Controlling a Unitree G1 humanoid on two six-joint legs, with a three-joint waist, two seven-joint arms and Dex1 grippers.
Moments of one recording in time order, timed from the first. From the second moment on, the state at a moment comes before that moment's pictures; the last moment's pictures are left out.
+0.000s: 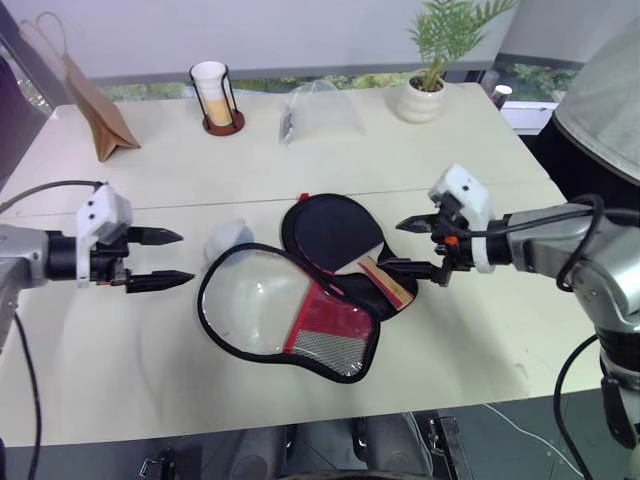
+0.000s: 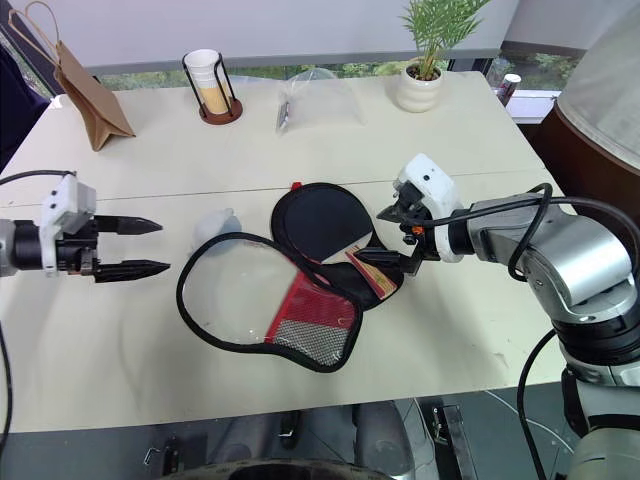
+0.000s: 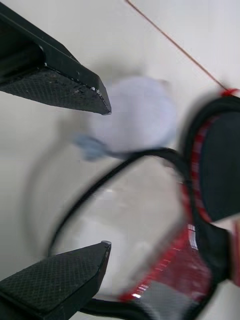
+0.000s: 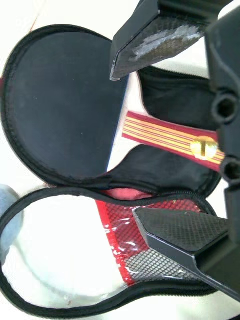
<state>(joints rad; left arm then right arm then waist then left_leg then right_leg) -0.28 1.10 0.18 0.11 -0.46 0.33 -1.35 -0.63 -0.90 0.09 -0.42 0.60 1.09 0.83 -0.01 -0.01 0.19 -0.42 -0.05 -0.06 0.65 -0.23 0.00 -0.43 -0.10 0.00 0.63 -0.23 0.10</state>
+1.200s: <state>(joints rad) -0.35 0.60 0.01 -0.05 -0.56 0.35 -1.20 -0.70 -0.97 -0.03 -0.30 0.53 0.98 0.87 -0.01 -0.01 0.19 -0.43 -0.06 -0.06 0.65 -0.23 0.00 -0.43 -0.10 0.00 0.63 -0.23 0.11</state>
